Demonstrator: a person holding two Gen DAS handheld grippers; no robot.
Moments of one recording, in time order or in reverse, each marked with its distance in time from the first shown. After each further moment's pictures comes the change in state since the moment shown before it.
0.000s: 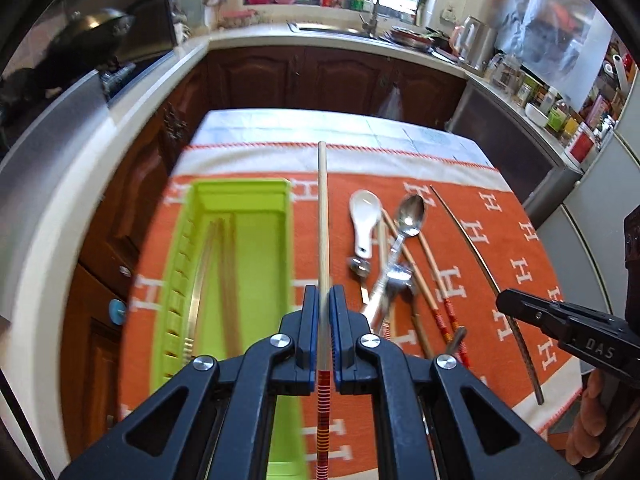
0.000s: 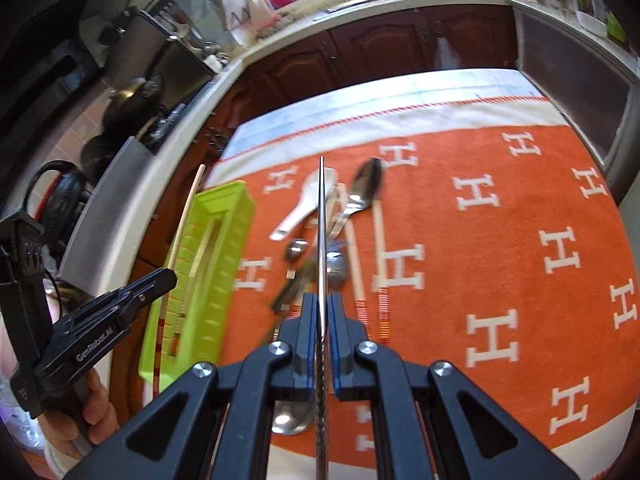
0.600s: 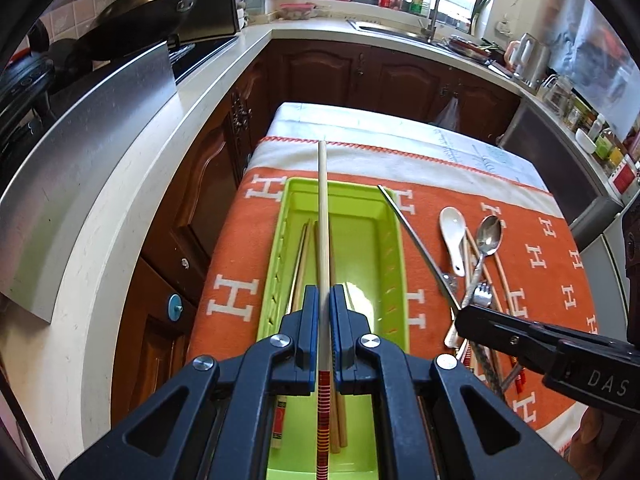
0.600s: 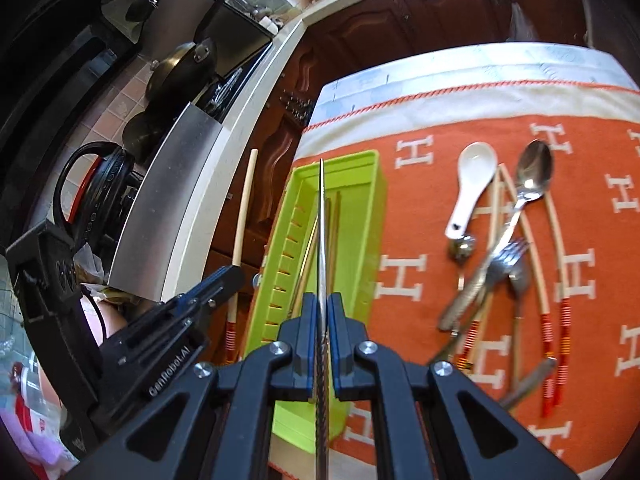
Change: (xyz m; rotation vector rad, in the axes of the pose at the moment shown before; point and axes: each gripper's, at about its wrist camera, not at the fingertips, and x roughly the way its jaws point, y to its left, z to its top) left arm 0.012 0.075 0.008 -0.104 0.024 0.116; right arm 0.074 0.108 0.019 0.016 0.143 0.194
